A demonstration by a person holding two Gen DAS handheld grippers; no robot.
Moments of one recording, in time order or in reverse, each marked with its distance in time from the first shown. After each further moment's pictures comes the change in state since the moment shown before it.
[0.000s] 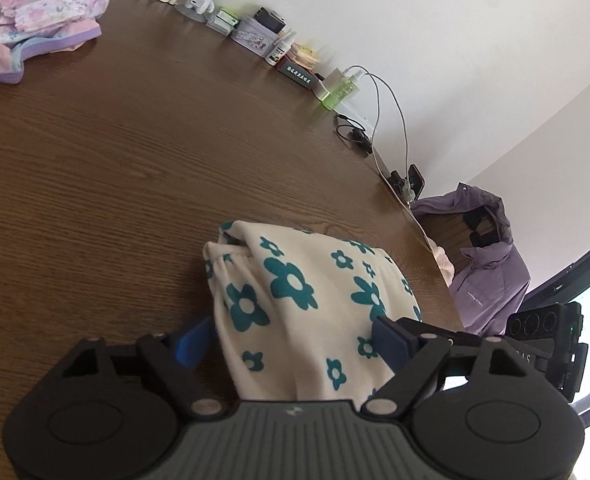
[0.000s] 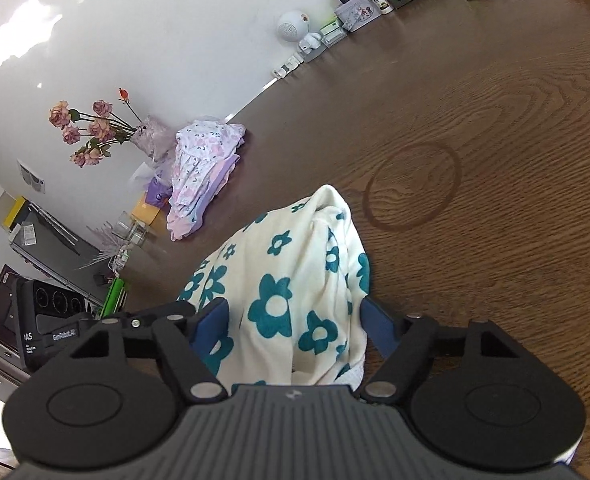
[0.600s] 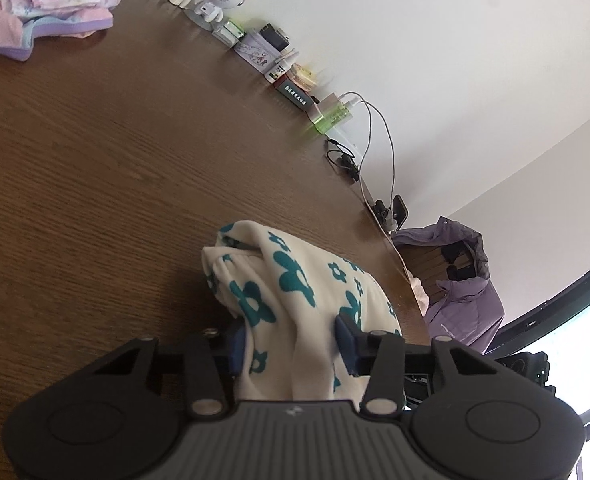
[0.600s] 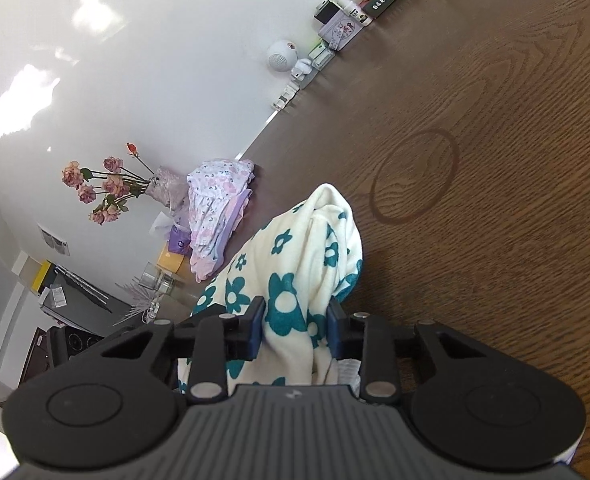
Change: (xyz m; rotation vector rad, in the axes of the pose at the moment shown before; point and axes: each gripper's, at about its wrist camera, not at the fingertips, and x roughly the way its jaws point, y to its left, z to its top) left arm -0.007 0.004 -0.002 -0.043 -0.097 -0.059; right arm 0.005 -0.007 -0.013 0.134 -0.121 0.083
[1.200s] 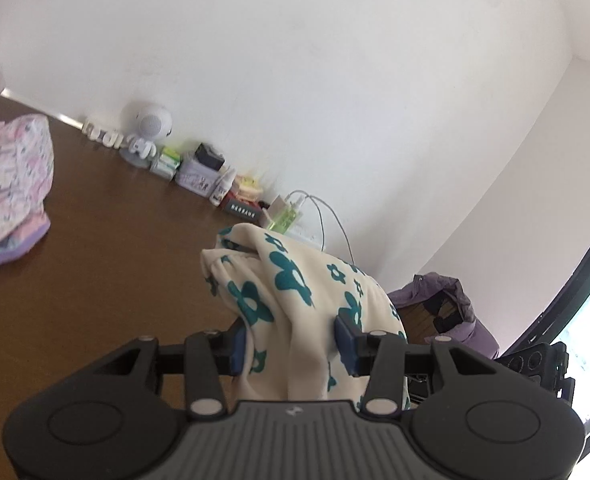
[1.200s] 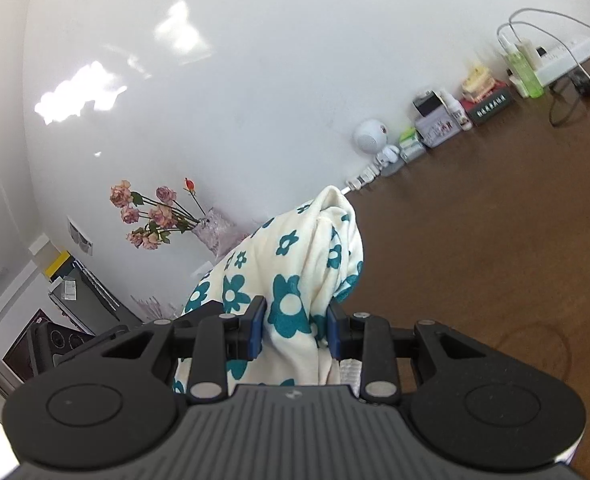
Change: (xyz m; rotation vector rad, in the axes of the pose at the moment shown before) left arm -0.043 -0.081 0.110 0.233 -0.233 -0.015; right arm 0.013 0.098 0.092 -0.231 -0.153 0.076
